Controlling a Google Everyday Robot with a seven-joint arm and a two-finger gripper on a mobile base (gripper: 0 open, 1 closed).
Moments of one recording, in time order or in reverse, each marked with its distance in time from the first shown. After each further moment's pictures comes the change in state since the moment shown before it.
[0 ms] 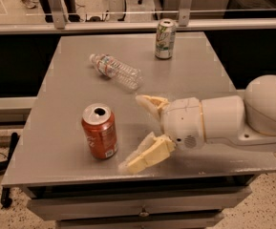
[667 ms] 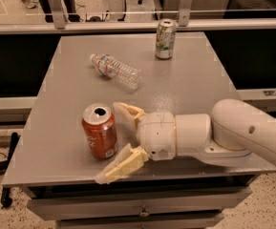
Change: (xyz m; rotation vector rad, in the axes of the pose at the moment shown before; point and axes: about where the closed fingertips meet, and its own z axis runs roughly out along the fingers) arm 0.006 0.006 0.053 -0.043 -0.161 -0.072
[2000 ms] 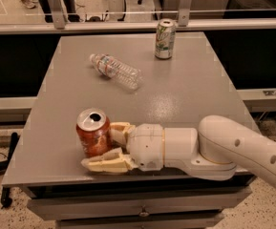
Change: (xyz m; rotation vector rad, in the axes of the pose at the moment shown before) arm 0.017 0.010 0.027 0.008 -0.061 -0.028
